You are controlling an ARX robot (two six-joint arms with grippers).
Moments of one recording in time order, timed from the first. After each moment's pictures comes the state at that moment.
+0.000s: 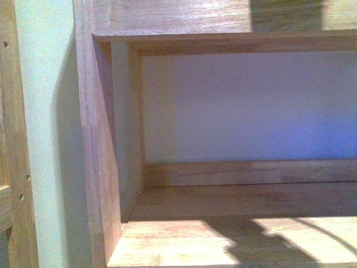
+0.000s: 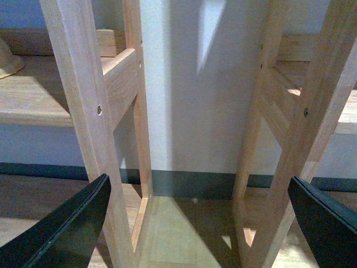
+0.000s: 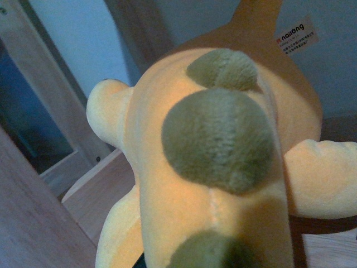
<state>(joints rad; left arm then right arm) 0.00 0.00 0.01 0.00 0.00 0.00 0.32 1.67 1.98 -0.09 -0.18 0.46</state>
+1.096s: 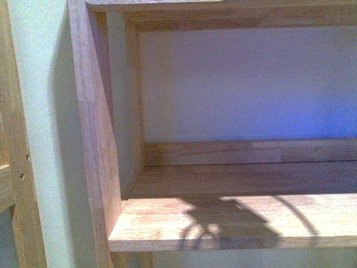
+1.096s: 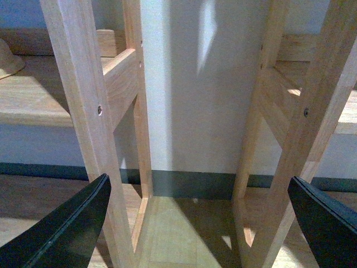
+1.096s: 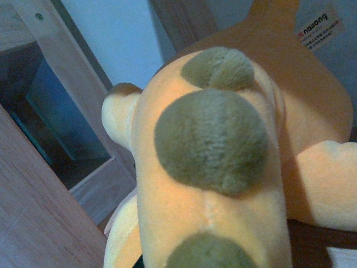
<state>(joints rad) 0.00 0.00 0.01 0.00 0.00 0.00 0.38 1.85 2.20 -0.09 -0.19 0.54</state>
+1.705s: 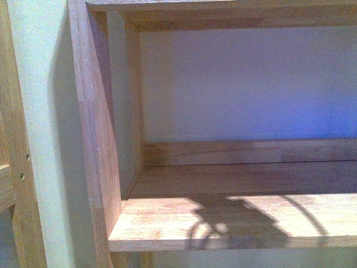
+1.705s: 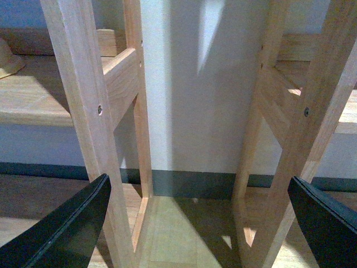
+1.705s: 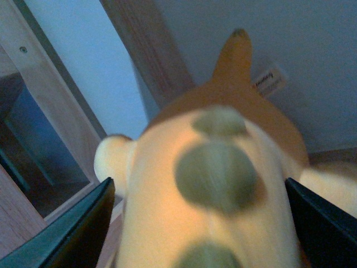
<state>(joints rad) 0.00 0.00 0.01 0.00 0.00 0.00 0.35 1.78 2.10 0.00 -0.12 0.53</state>
